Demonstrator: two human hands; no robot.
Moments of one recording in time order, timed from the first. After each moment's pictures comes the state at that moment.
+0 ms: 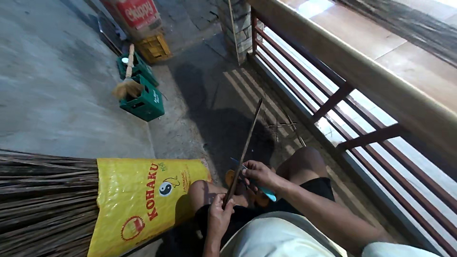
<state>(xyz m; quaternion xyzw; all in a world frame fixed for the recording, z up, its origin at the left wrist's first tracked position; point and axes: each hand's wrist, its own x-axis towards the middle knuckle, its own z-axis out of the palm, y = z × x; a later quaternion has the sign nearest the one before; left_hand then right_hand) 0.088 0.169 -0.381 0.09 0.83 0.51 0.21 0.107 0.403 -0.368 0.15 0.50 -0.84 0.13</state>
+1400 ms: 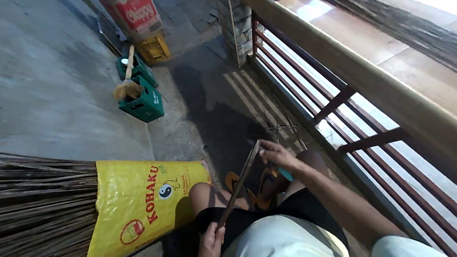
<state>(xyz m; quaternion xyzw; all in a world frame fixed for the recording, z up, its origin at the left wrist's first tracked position) 0.112 0.094 -0.381 0.10 0.87 0.40 0.28 0.093 0.481 -0.362 0.19 0.60 -0.77 0.05</state>
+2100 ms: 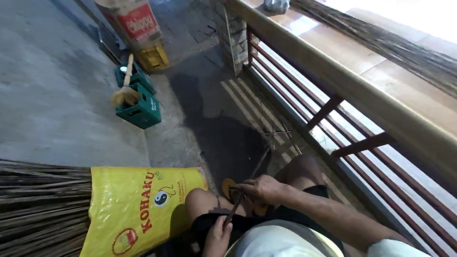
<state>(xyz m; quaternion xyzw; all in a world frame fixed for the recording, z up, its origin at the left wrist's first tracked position) 0.098 0.136 -0.386 0.12 0.87 0.30 0.38 0.118 0.422 -0.369 -0.17 0.91 -0.34 0.14</state>
